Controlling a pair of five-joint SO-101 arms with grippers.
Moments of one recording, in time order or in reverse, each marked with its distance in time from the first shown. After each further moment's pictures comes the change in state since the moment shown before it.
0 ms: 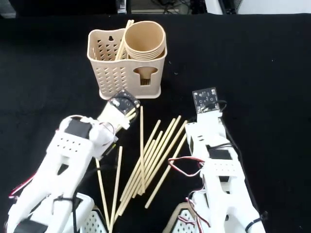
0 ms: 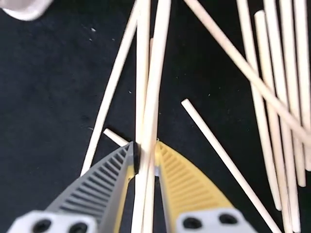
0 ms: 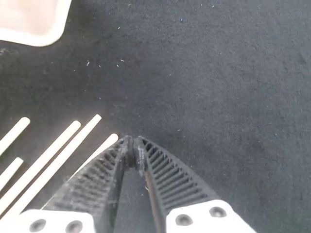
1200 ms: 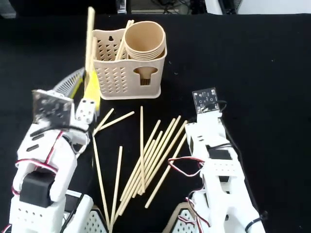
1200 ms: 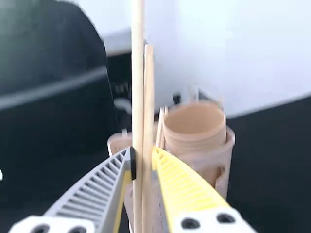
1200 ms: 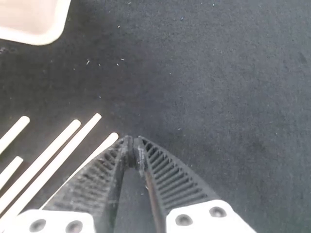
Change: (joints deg) left arm -3.1 -37.0 -3.4 -31.9 18.8; right arm 0.0 0.0 0.2 0.0 0.0
